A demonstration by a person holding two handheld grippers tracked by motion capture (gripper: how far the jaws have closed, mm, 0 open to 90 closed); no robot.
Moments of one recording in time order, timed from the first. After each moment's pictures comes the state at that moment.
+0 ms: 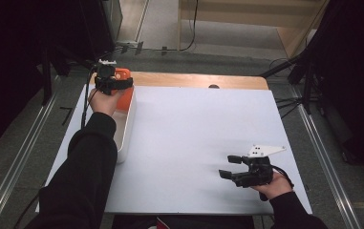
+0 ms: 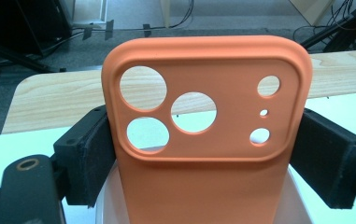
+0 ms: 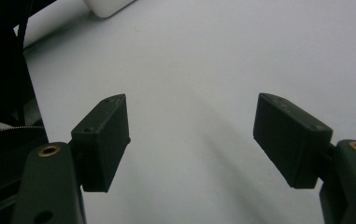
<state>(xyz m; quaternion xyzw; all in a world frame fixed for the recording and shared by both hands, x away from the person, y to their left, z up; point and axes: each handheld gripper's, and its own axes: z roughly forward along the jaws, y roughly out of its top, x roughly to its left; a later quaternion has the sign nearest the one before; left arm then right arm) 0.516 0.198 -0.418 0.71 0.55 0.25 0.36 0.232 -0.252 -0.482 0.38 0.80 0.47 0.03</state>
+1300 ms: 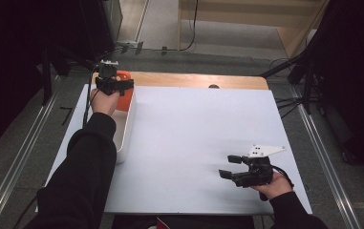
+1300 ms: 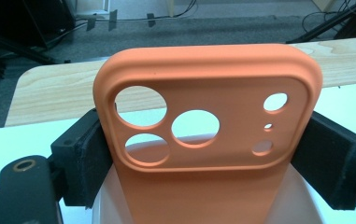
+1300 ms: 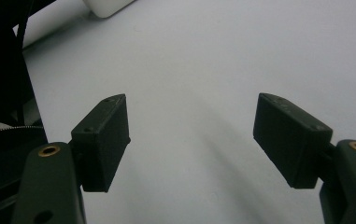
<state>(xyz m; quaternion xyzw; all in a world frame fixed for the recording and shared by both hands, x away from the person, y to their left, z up) 0.519 0.196 -0.420 0.71 0.56 0.25 0.34 0.232 -0.252 -0.482 0.38 0.80 0.47 0.03</state>
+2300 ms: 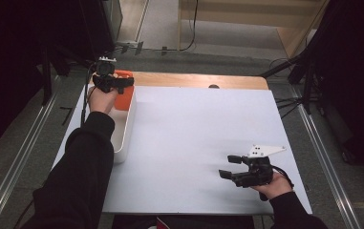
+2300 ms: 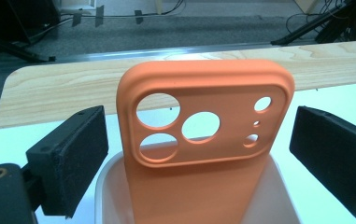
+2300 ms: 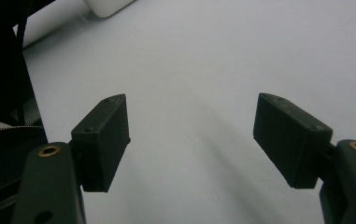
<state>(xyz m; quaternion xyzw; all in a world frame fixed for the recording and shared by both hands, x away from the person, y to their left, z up) 0.519 0.200 -0.407 0.72 0.56 0.22 0.36 0.232 -0.252 -0.482 0.38 0.80 0.47 0.03</state>
